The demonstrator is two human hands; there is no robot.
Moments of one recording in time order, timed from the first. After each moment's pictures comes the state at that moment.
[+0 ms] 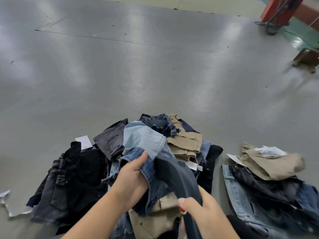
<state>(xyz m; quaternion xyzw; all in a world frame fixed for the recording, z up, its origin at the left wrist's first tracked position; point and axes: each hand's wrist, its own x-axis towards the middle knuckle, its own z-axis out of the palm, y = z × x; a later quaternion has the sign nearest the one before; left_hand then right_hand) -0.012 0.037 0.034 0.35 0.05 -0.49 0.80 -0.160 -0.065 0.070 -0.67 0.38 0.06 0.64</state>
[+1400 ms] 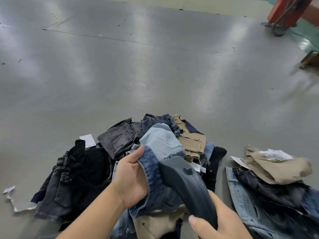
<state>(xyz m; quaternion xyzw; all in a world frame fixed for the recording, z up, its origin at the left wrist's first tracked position) -0.001 0.045 0.039 0.33 0.05 -0.54 0.77 -0.170 -0.066 0.102 -0.79 0.33 0.10 0.50</state>
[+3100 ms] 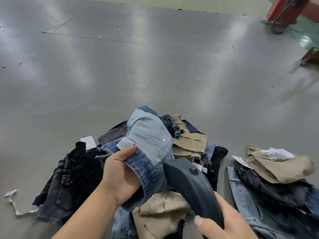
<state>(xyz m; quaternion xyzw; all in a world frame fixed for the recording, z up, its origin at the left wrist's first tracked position) 0.015 0.053 0.047 0.32 0.08 -0.46 0.83 -0.183 -0.077 0.083 -0.76 0.28 0.06 0.58</state>
